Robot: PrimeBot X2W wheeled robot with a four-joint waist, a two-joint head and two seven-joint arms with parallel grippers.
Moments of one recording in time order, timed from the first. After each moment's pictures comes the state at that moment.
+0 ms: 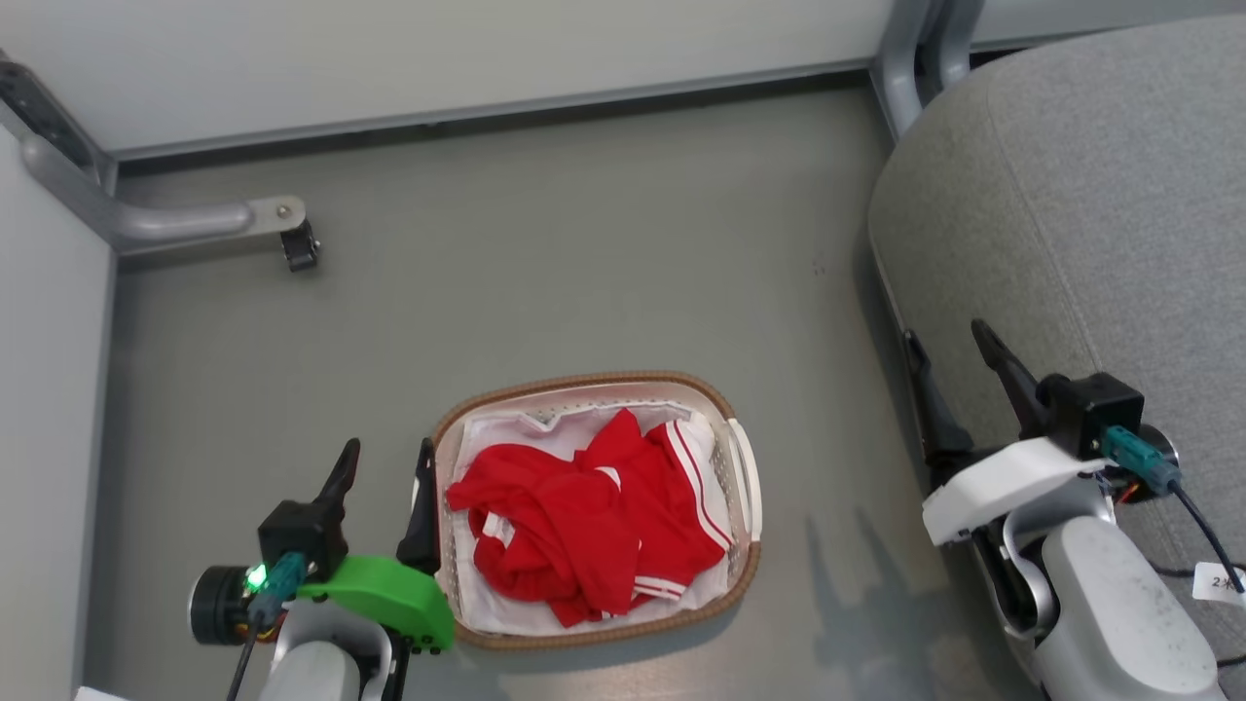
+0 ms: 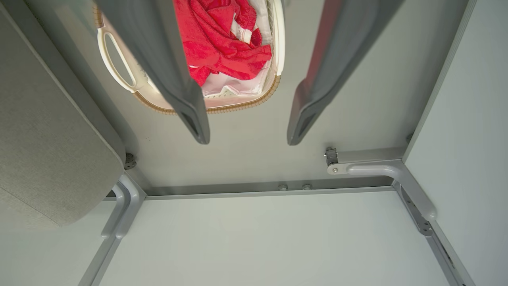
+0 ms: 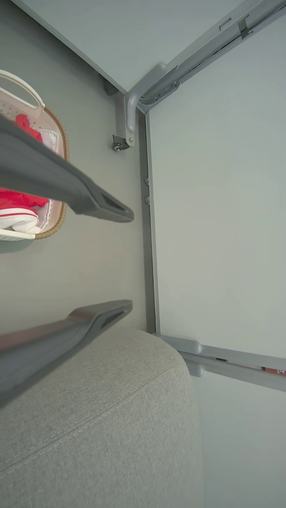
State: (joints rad) left arm -0.17 0.07 -0.16 0.42 -0.22 -0.07 -0.23; right arm -0.31 -0.13 0.13 0.36 0.29 0.13 -0.23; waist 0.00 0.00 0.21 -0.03
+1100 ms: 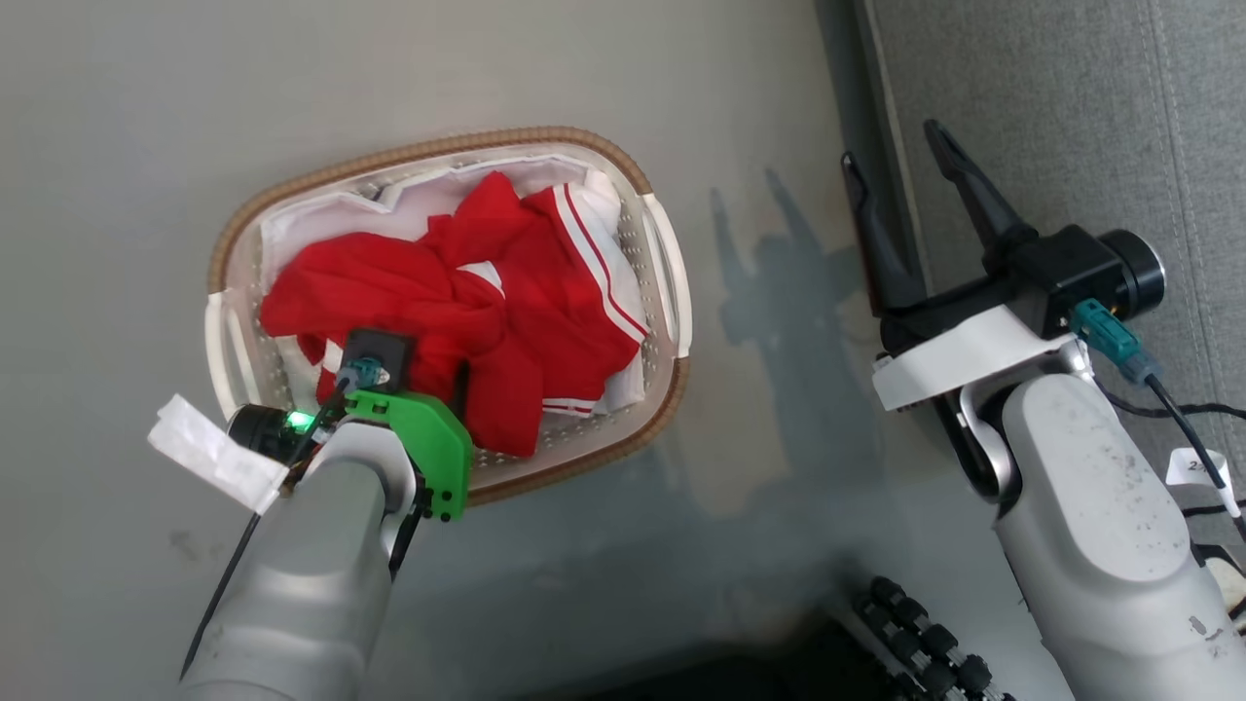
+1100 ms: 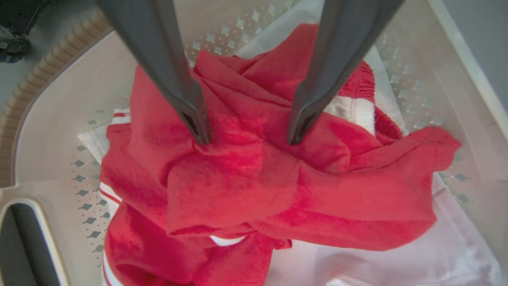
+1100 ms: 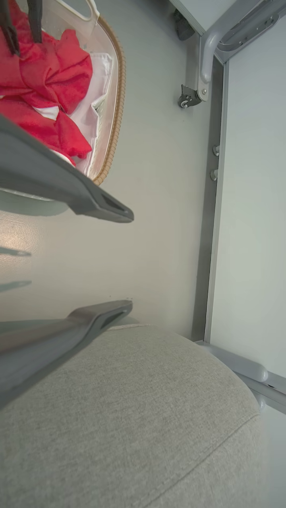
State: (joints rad) left arm -0.76 0.05 -0.45 1.18 -0.29 -0.12 -0.16; right arm -0.54 -0.12 0.21 0.25 0.16 0.13 -0.26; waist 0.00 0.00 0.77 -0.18
